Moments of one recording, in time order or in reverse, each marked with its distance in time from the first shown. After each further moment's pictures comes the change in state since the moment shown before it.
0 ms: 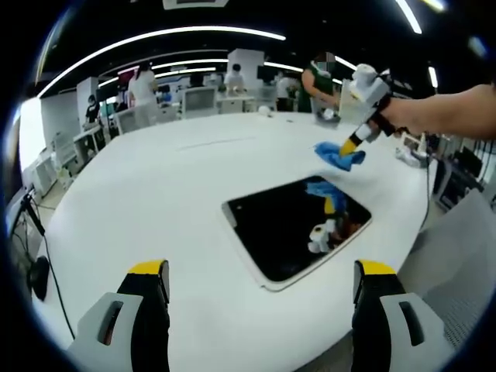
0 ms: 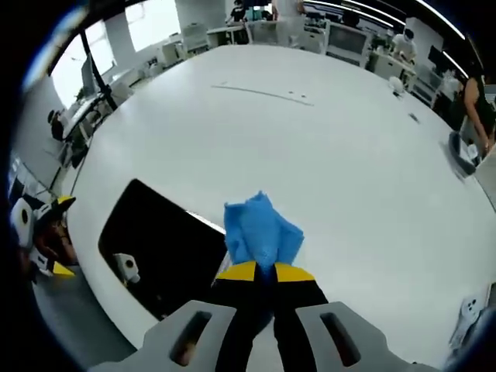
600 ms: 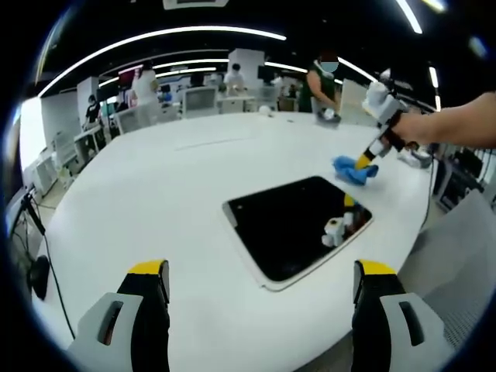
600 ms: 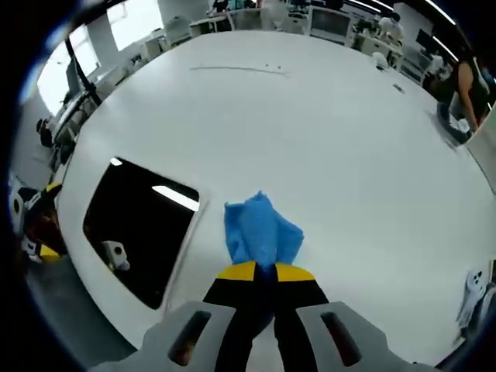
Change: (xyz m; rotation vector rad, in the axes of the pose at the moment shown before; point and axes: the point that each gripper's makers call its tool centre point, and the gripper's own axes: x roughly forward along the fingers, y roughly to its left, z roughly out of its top) left arm -0.001 0.001 0.000 -0.006 -0.002 0.006; right arm 0.014 -0.024 -0.054 0.058 0.078 -0.042
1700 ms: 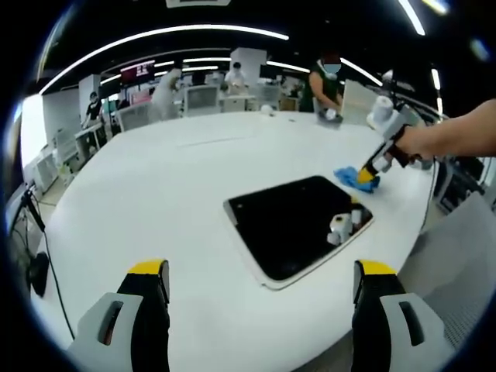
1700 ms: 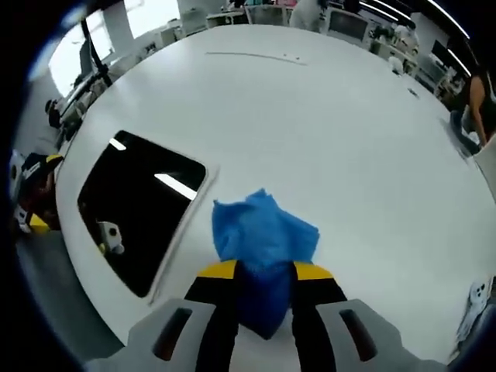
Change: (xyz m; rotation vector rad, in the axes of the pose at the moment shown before) left arm 0.001 0.001 -0.003 -0.011 0.008 -0.001; right arm 0.015 0.014 -0.012 -0.083 -0.005 0.038
